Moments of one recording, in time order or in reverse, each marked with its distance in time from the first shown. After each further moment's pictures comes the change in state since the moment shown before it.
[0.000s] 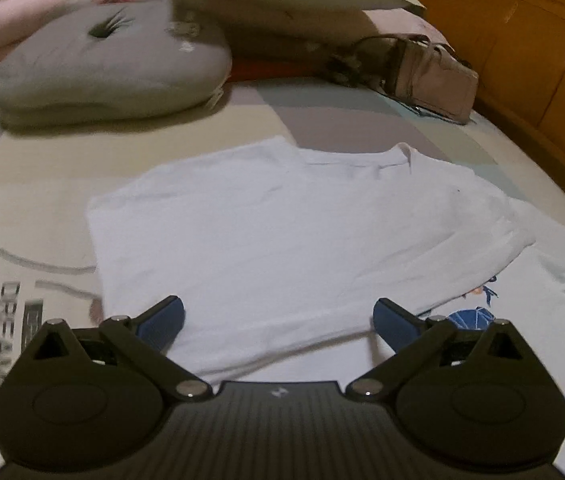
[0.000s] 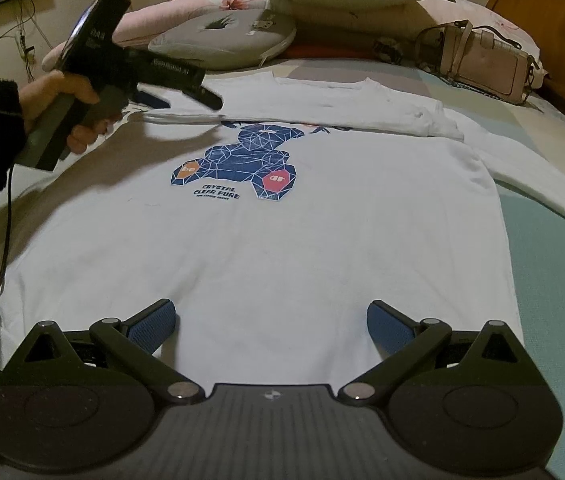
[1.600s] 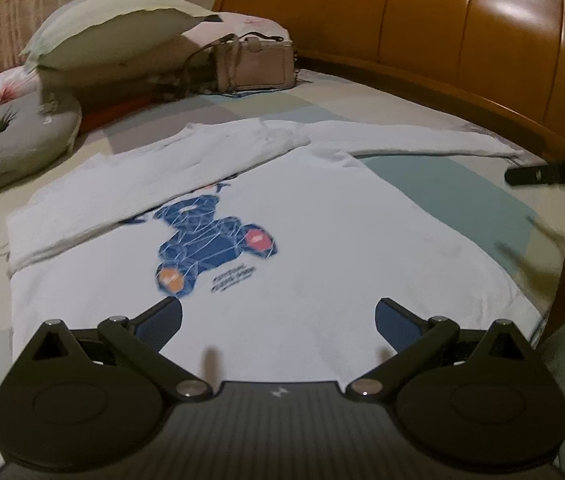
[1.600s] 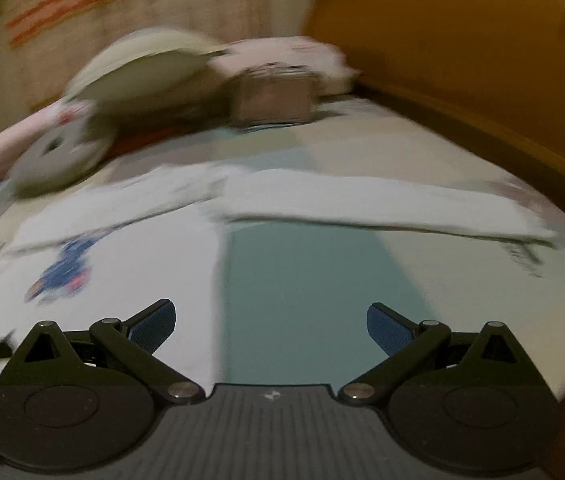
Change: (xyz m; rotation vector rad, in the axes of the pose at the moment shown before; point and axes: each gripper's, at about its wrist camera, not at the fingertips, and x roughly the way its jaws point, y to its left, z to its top) left arm -0.115 -0.173 -0.122 0.356 -0.049 -0.113; right arm -0.127 -0.150 -0.030 0.417 -0.190 -0.327
